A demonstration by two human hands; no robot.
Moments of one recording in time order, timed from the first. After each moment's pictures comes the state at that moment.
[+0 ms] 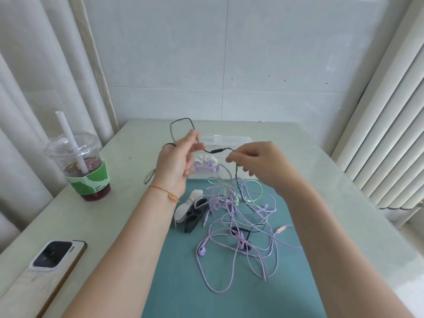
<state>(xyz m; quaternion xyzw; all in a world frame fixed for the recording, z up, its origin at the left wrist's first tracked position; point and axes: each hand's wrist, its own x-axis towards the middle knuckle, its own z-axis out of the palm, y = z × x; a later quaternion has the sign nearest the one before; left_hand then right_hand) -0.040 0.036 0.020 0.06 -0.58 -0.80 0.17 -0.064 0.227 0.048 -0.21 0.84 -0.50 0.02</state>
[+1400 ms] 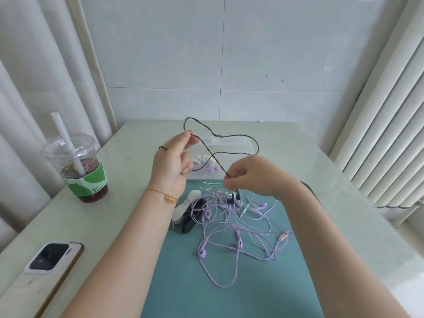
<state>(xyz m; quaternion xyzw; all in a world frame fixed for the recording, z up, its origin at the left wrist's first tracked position) -0.038 0.042 0.024 0.05 -0.49 -0.85 0.19 -0.061 0.226 0.043 -0.25 0.90 -0.33 0.11</state>
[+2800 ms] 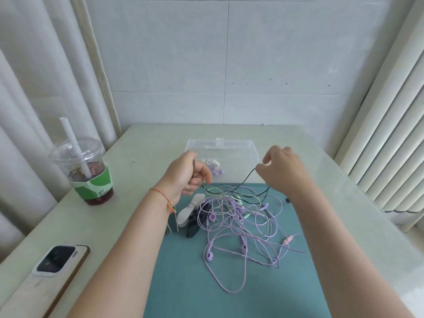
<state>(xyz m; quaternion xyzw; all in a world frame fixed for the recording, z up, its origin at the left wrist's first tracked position) -0.037 0.029 0.018 0.07 -0.74 -0.67 -0.06 -0.075 0.243 0.042 -0.05 0.97 -0.22 -0.06</state>
